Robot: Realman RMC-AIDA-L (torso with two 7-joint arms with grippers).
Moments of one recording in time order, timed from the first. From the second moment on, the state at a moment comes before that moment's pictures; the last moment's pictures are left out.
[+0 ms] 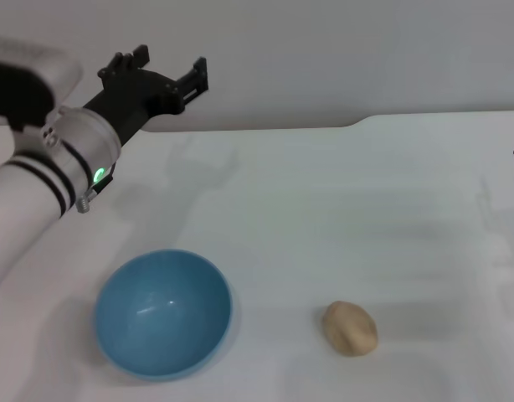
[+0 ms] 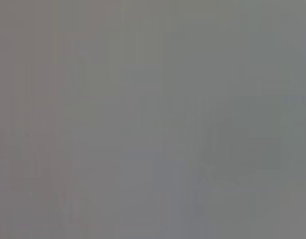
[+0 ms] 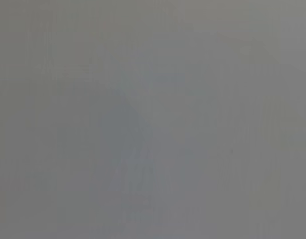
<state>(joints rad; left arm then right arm) -0.33 -1.99 1.99 1.09 -0.37 0.25 -0.14 0.35 2.08 -2.36 -0.23 1.04 -1.22 -0.12</state>
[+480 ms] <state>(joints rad) -0.29 -2.06 1.80 1.65 -0.27 -0.84 -0.04 0.35 2.08 -2.37 -0.23 1.03 -1.22 -0.12</state>
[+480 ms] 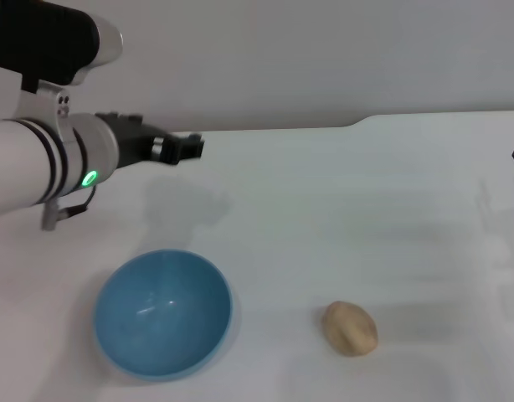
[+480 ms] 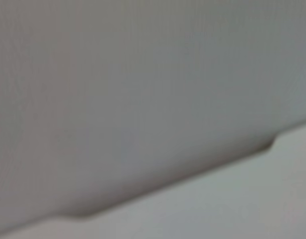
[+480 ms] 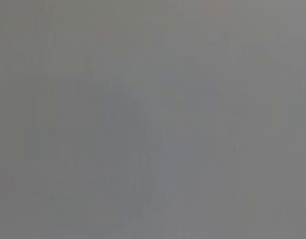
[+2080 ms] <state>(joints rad) -0.54 -2.06 1.77 1.41 -0.25 -1.50 -0.04 0.36 2.08 -2.37 -0.23 1.03 -1.21 -0.13</state>
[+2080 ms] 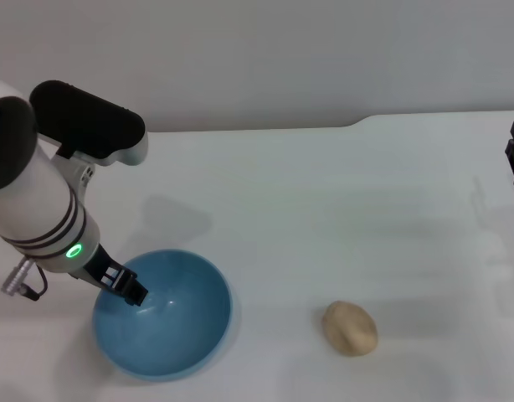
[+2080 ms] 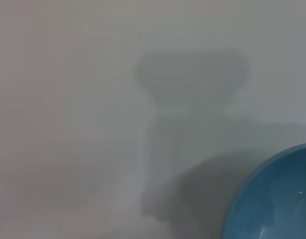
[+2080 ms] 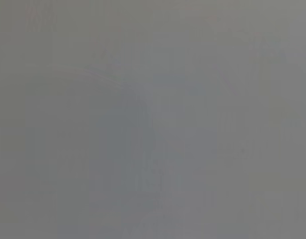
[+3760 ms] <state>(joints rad) -0.64 -2.06 1.71 1.19 -0.35 -1.49 -0.04 0.36 2.08 -2.37 -0.25 1.03 -1.21 -0.13</state>
